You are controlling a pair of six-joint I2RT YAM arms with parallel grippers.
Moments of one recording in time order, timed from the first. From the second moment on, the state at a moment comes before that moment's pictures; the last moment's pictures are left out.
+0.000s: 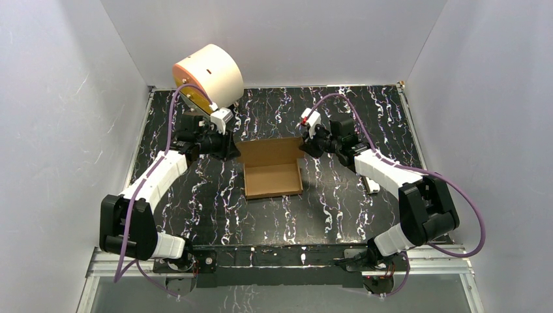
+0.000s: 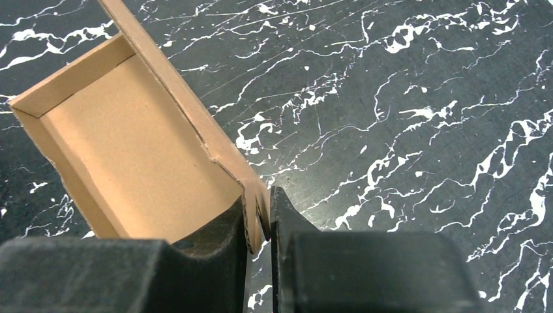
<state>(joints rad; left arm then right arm) -0.22 1.37 0.97 -0.34 0.56 0.05 0.46 1.48 0.90 0.04 -0.50 -0.32</state>
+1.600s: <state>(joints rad) -0.01 1.58 1.04 -0.26 0.89 0.56 0.45 1.57 1.03 -0.14 -0.73 -0.58</state>
